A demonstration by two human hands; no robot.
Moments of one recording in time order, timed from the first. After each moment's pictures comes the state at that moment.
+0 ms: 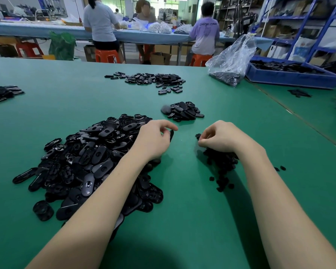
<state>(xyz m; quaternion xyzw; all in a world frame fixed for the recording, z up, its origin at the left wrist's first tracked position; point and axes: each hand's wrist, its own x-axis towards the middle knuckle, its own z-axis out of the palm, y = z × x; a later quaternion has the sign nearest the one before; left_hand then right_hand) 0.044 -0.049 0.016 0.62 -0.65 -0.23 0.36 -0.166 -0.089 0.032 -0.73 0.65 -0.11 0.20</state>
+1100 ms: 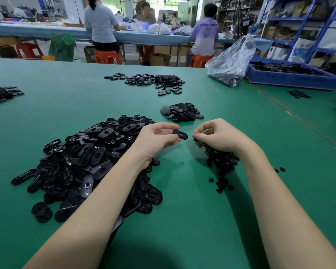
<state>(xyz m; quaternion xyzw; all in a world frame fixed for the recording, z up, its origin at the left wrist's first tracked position) 0.040 -0.047 0.013 0.49 -0.46 -0.53 0.51 -0.161 -0.082 0.037 -0.73 0.58 -0.20 0.29</state>
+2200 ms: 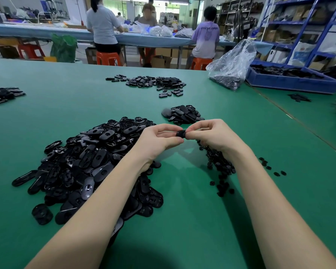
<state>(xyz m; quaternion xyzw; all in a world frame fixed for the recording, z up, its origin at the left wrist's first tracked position) 0.045 -0.049 0.011 0.48 -0.52 -0.51 0.49 -0.141 -0.079 0.035 -0.64 0.55 -0.34 0.41</state>
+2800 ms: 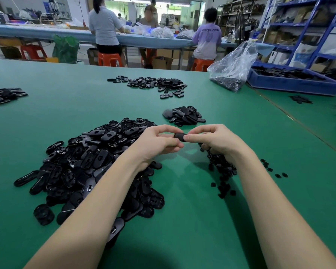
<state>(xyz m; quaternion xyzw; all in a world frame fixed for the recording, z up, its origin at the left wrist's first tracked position) 0.050 -0.046 0.019 0.47 -0.50 -0.56 0.47 -0.145 -0.076 0.036 -0.63 0.56 -0.31 0.43</state>
